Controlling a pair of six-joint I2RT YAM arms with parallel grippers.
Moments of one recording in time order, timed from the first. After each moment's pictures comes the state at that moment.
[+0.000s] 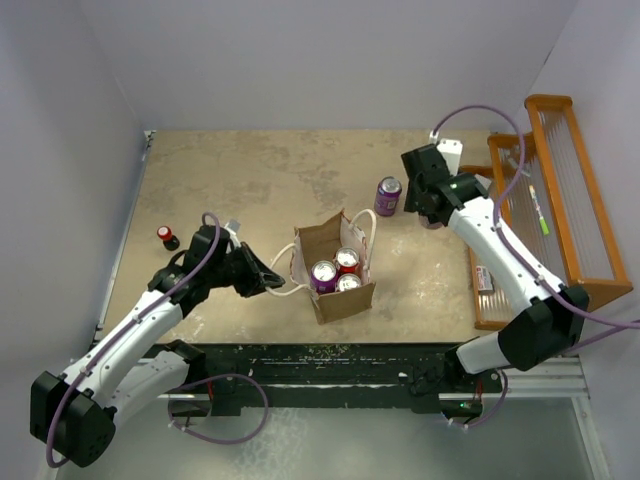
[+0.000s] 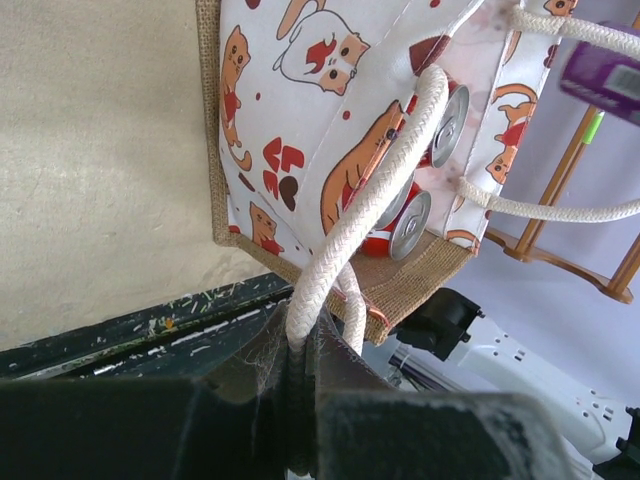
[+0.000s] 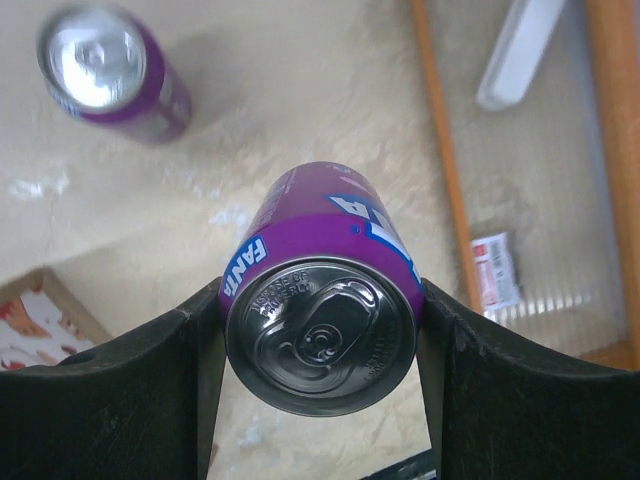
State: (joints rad) left arm -0.46 0.89 0.64 -0.49 0.39 -1.14; right arm 0.42 1.43 1.45 -0.96 0.66 0.48
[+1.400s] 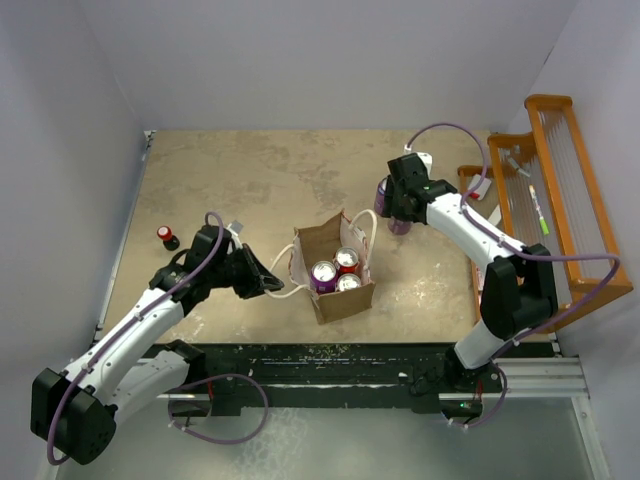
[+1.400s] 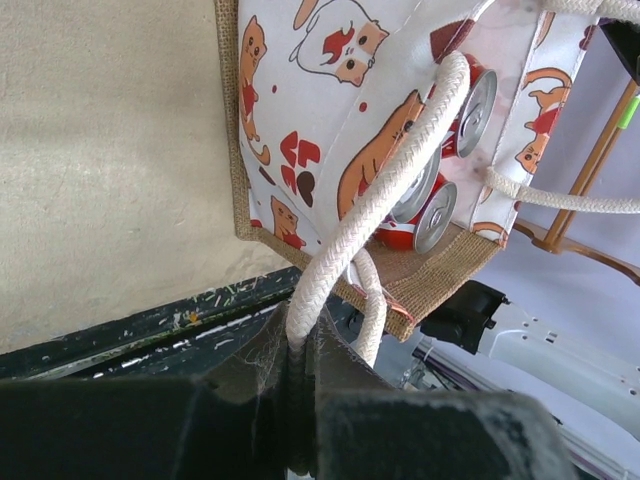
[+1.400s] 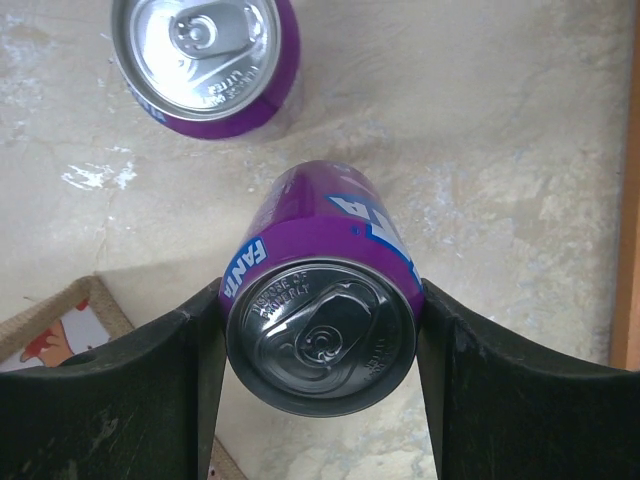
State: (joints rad) left arm -0.46 0.91 0.65 -0.52 0.40 -1.07; right arm 0.38 1.62 1.27 -0.61 0.40 0.43
